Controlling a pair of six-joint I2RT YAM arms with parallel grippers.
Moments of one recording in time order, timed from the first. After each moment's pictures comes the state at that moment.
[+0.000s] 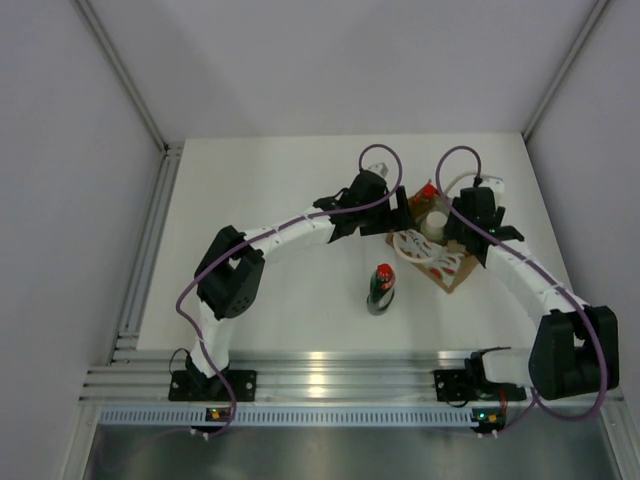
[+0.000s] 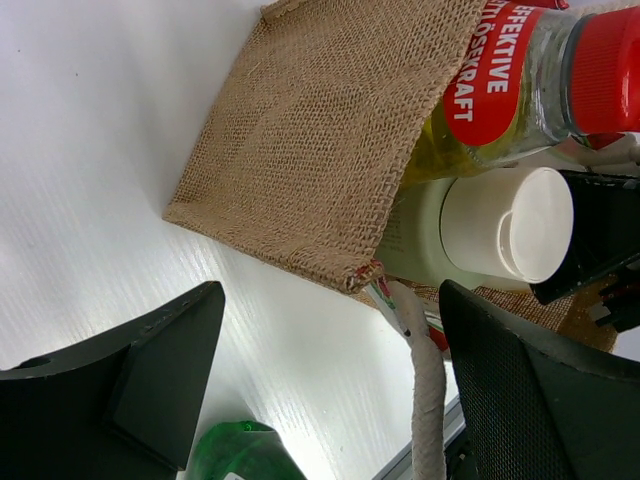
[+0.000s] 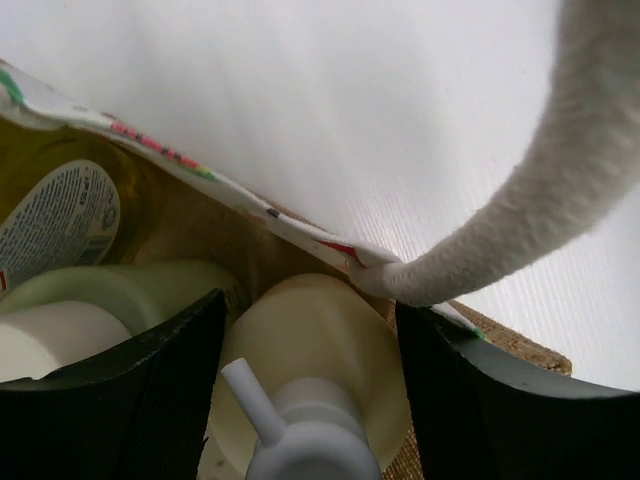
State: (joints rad) left arm -0.83 2.04 1.63 -0.21 0.09 -0.80; right arm 0.16 1.28 0.85 -0.37 0.38 0.30
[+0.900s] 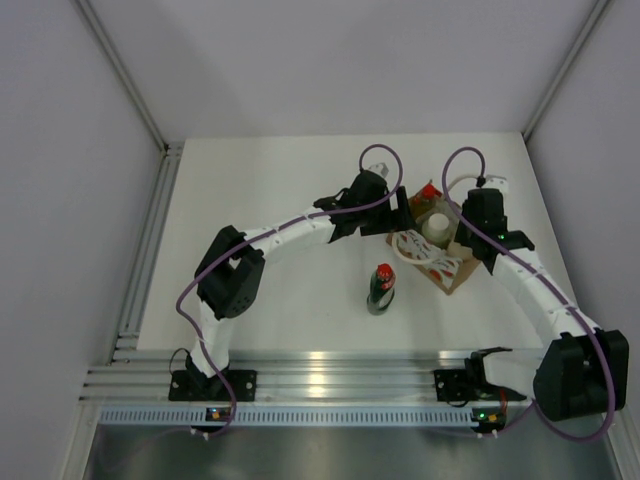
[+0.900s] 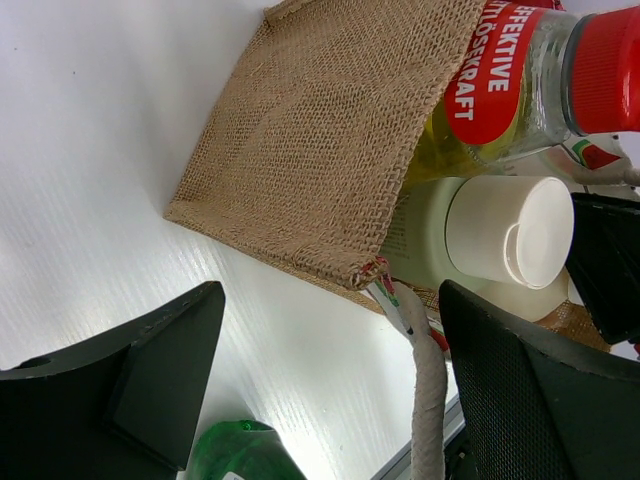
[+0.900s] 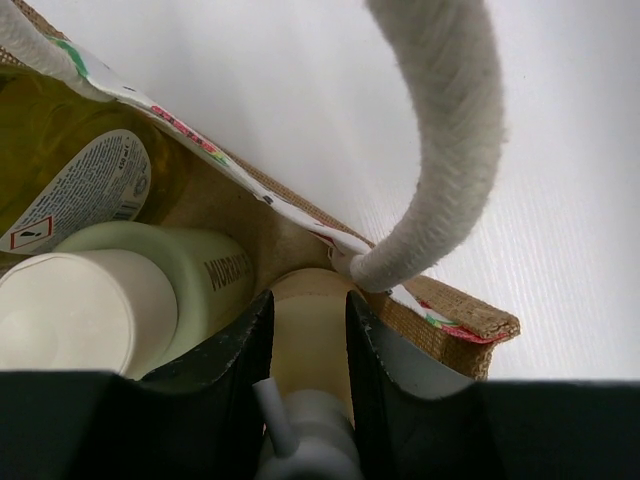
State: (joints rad) left arm -0.83 2.04 1.63 -0.21 0.09 -0.80; right arm 0.15 1.17 0.85 -0.41 0.34 0.26
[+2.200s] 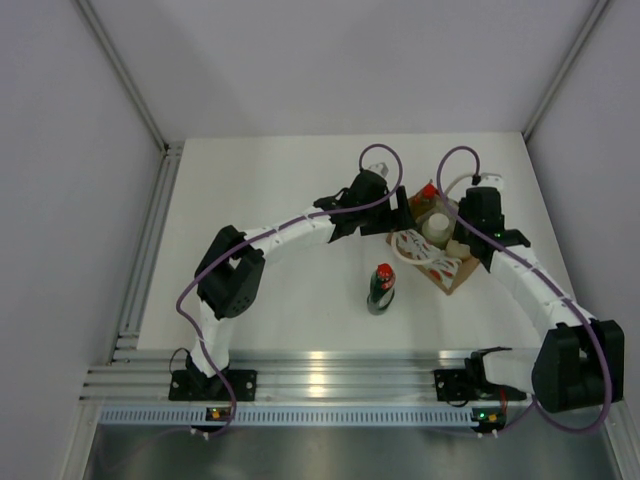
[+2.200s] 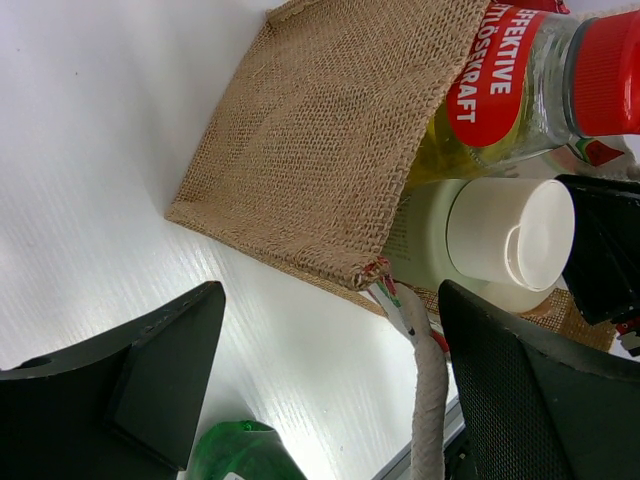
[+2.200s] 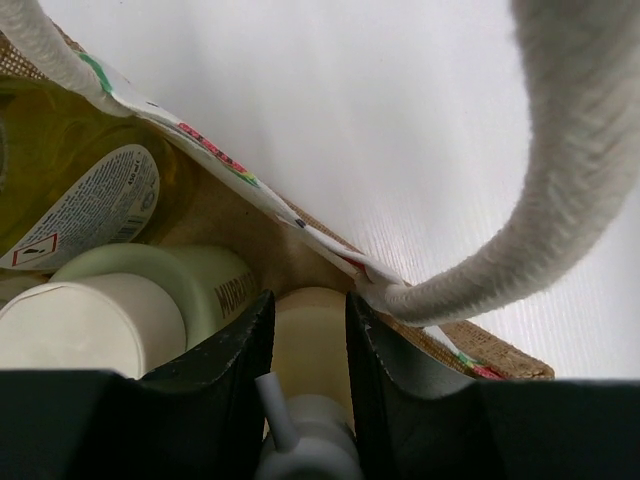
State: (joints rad) left arm -0.83 2.04 1.63 -0.21 0.09 -0.80; right arm 0.15 1.22 0.84 -0.34 0.31 0.22
